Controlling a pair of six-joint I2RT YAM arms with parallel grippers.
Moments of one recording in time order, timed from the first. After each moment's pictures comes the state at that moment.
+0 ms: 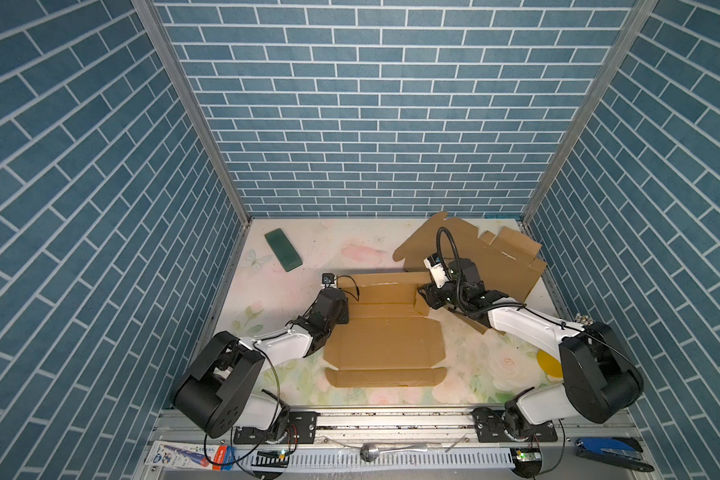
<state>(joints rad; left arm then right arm) -0.55 1.41 0.51 0.19 -0.29 -0.41 0.54 1.47 0.77 0.04 -0.16 0.05</state>
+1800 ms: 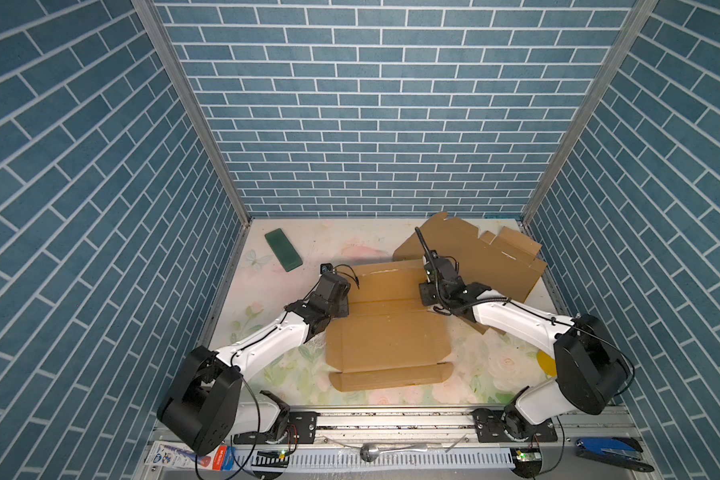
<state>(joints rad) -0.55 1.31 0.77 -0.33 -0.25 -0.52 0.70 1.52 1.04 -0.39 0.25 0.26</state>
